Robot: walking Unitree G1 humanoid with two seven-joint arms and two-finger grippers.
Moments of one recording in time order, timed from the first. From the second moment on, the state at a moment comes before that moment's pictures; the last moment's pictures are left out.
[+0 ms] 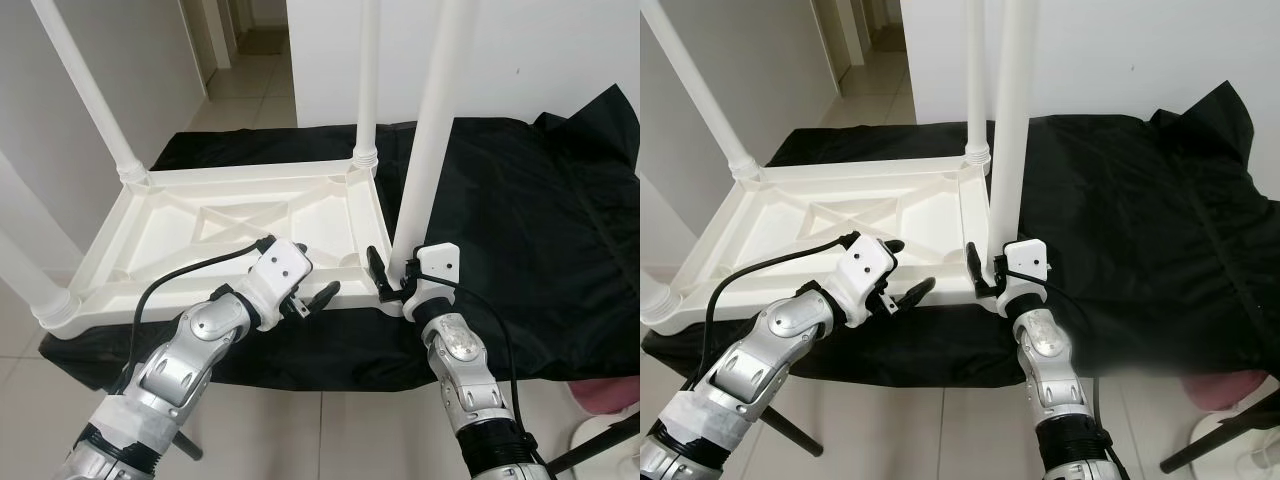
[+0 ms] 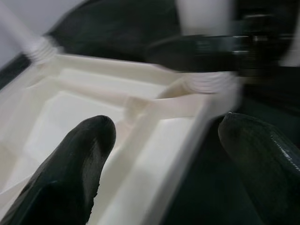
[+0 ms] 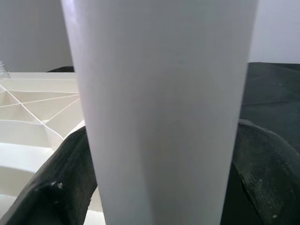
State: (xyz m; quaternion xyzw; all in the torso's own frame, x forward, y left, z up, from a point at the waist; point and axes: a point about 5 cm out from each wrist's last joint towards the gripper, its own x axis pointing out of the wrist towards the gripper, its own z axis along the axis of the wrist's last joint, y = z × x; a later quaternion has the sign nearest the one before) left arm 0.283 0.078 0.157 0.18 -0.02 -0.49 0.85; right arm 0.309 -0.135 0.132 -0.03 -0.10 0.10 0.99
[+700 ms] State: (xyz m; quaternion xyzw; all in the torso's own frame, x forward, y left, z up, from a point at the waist) left arm 0.284 0.075 0.161 0.18 -0.03 -0.50 0.85; right arm 0.312 -0.135 0.132 -0.04 -0.11 0.11 0.99
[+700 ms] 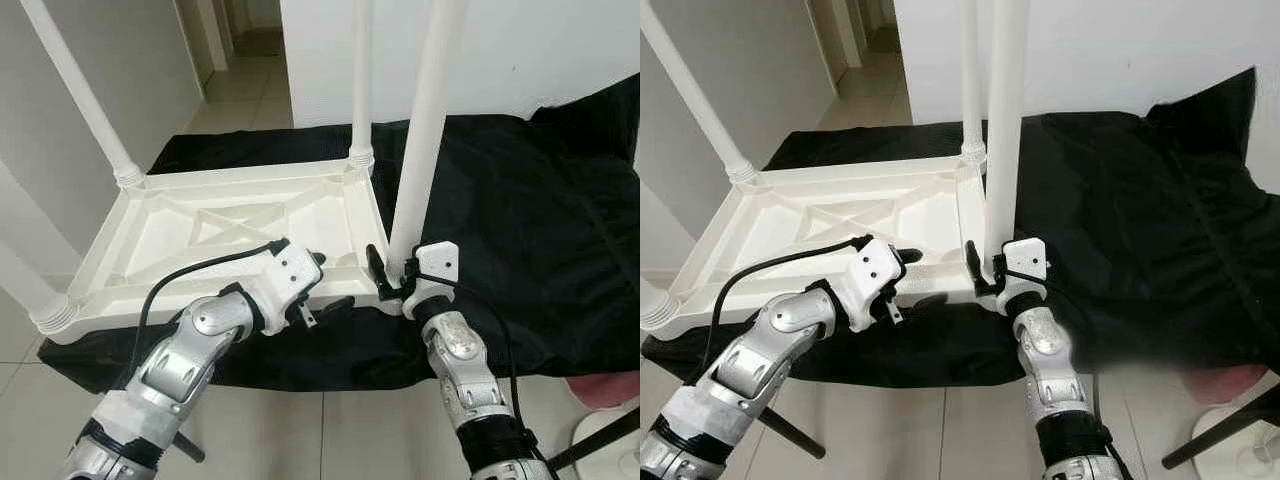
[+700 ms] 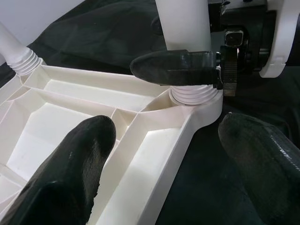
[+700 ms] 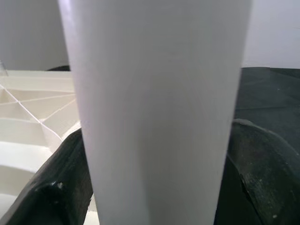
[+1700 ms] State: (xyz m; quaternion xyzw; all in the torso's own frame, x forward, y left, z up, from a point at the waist) left arm 0.284 0.065 0.165 0.15 -0.05 -0.50 0.85; right arm 0.315 -0.149 0.136 -0.07 -0.10 0.13 0.98
